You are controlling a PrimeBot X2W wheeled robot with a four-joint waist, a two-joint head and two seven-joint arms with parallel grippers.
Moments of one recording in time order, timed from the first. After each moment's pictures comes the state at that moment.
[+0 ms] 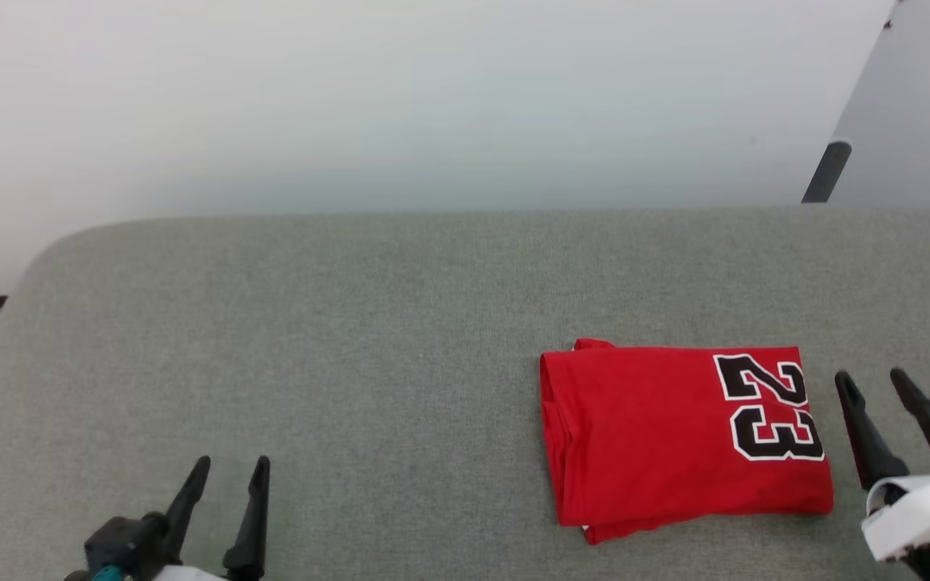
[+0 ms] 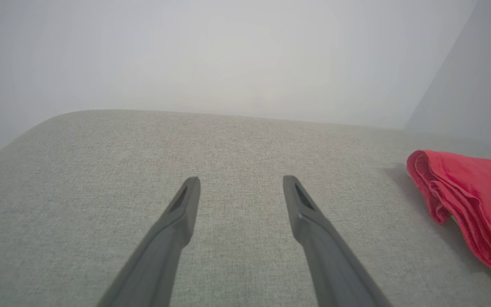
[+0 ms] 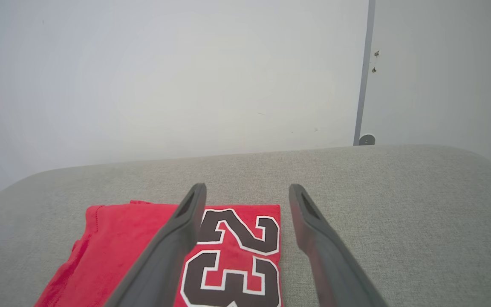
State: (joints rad) left arm 0.00 0.24 -0.07 0.27 -0.37 -0.13 -0.26; right arm -0.18 -0.46 0.21 0.31 0.66 0.13 -0.20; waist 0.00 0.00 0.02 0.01
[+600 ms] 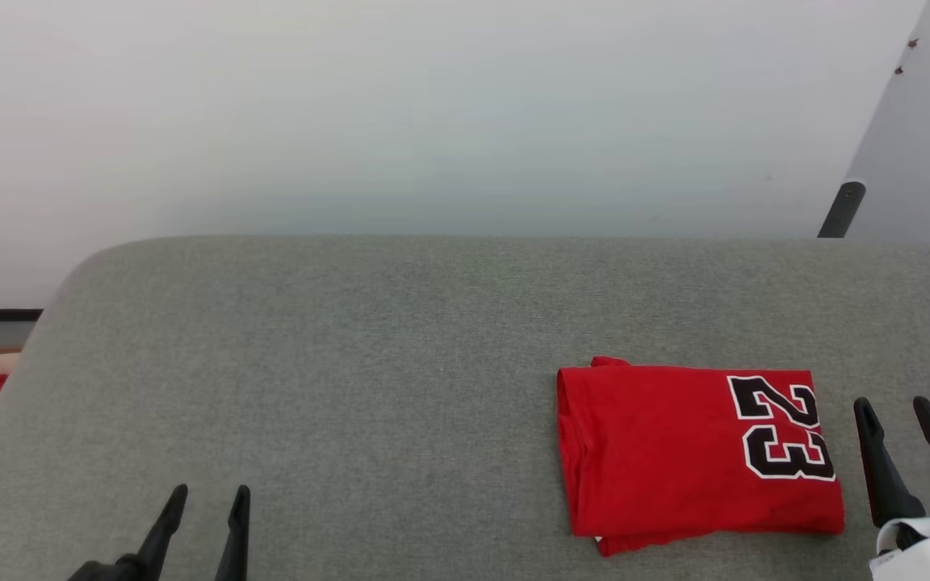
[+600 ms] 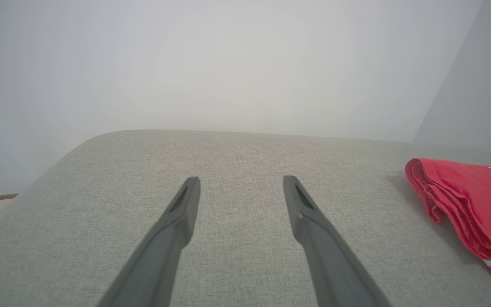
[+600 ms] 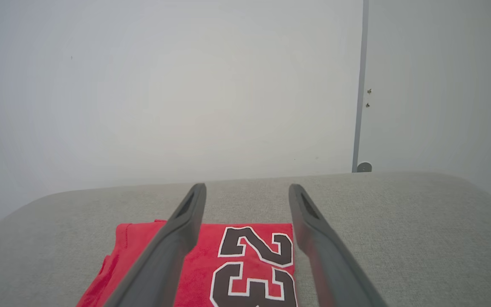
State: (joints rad) left arm 0.14 0.25 -0.01 0.13 -0.33 -0.13 -0.26; right arm -0.01 -0.35 0.05 0.13 0.54 0.13 -0.21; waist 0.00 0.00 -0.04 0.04
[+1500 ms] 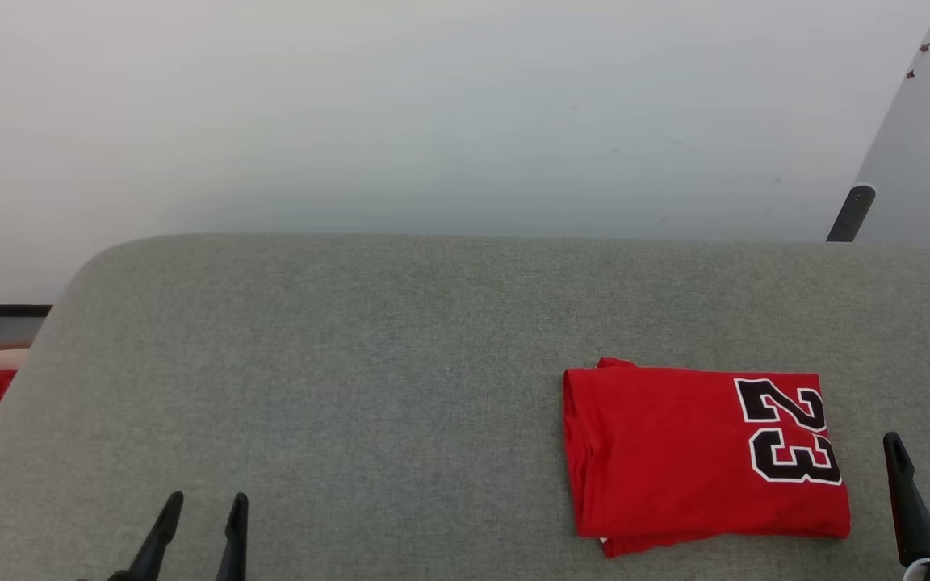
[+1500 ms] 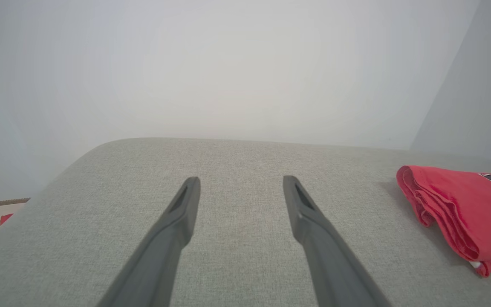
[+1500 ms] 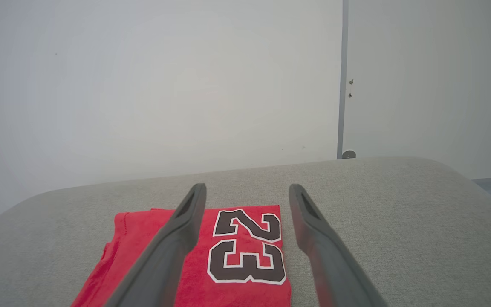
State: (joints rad) left arm 0.21 0.25 -0.01 0.00 -0.34 -0.11 -0.25; right arm 0.15 -0.27 -0.09 -0.05 0.47 0.13 -0.11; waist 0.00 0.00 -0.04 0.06
